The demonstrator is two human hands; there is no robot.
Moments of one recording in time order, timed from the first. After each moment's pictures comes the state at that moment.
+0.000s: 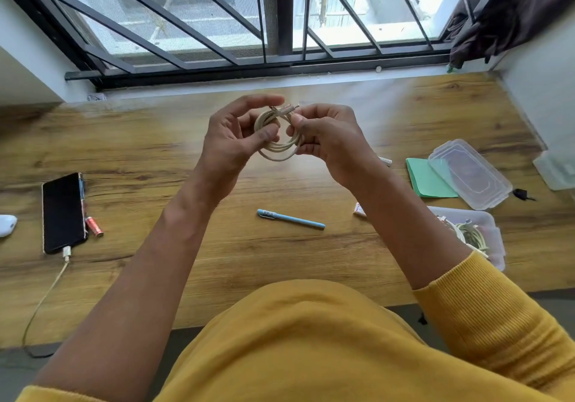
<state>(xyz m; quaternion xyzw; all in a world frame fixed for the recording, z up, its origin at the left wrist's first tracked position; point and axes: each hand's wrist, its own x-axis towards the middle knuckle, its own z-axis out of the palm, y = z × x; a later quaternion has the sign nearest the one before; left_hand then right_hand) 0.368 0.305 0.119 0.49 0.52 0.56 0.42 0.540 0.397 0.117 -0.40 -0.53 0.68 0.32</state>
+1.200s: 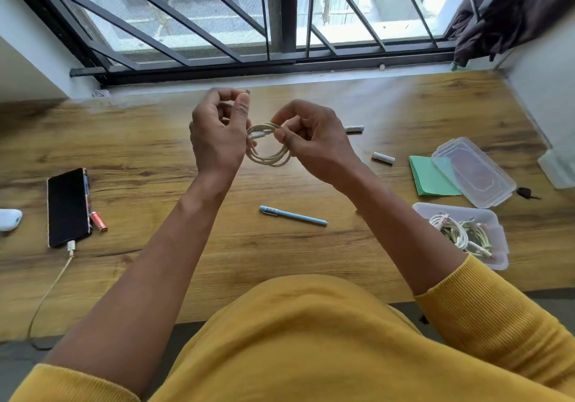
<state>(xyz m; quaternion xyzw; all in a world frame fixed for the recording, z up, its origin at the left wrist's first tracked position) 0.366 0.316 0.105 0.39 0.69 0.59 0.15 0.526 0.380 0.105 -0.35 -0.75 0.46 0.32</state>
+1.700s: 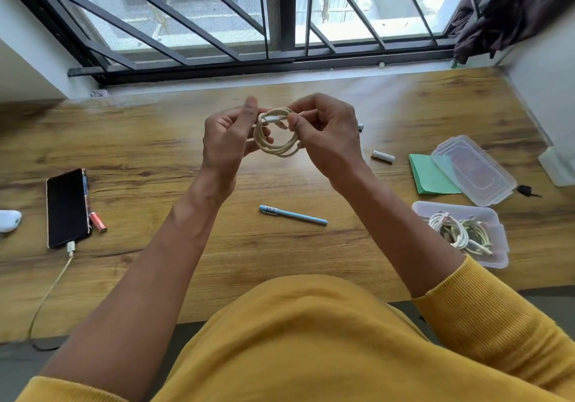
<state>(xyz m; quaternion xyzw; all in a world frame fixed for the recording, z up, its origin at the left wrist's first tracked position) 0.372 0.311 0.104 0.35 0.61 0.60 0.39 0.528 0.383 0.102 -0.42 -0.67 0.45 0.41</state>
